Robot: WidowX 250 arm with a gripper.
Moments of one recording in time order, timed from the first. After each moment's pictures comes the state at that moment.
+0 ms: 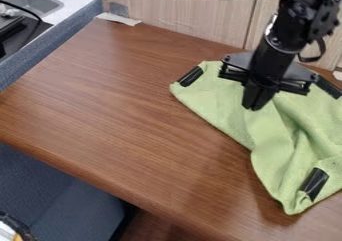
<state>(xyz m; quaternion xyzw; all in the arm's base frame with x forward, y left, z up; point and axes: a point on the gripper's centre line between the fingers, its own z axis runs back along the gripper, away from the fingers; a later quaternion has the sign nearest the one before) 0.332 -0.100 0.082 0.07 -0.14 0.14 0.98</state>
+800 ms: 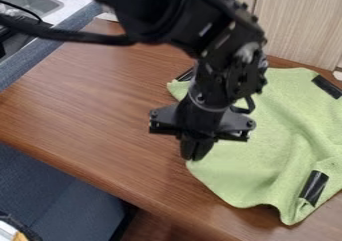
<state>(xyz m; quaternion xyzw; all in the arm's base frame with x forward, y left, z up) 0.240 -0.068 0.065 0.06 -0.13 0.22 0.97</state>
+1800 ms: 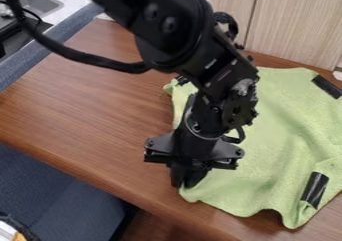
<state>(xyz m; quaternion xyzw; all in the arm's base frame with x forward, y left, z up) 0.226 -0.064 0.030 0.09 -0.07 0.24 0.97</state>
